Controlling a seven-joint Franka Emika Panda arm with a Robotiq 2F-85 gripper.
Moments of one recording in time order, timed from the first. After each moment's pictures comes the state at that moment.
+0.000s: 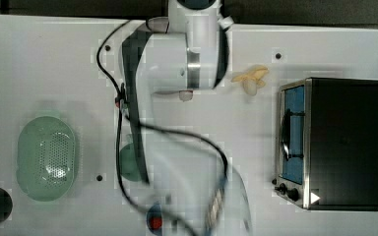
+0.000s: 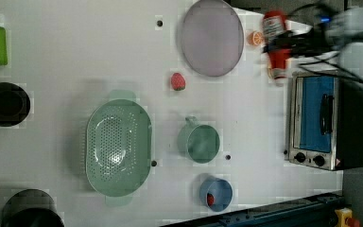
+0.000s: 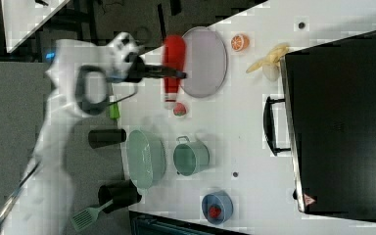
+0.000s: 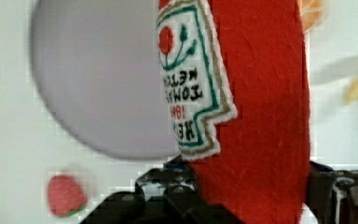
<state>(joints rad) -0.07 0.50 0.10 -1.53 -0.03 0.41 -0.56</state>
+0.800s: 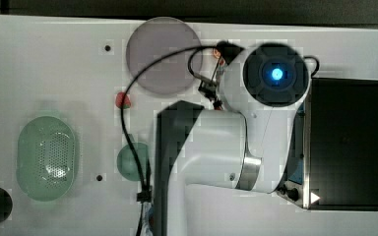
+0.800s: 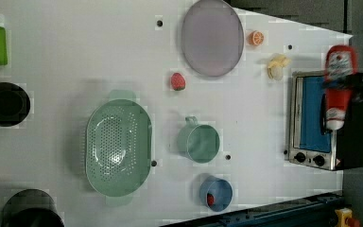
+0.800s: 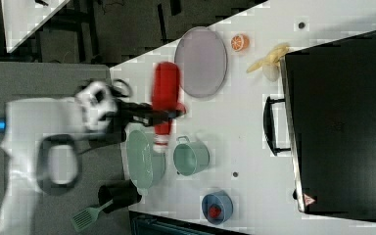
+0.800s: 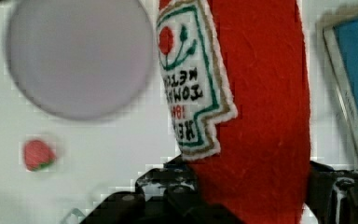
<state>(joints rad) -0.20 0.01 0.07 -2.00 0.00 0.45 -0.56</state>
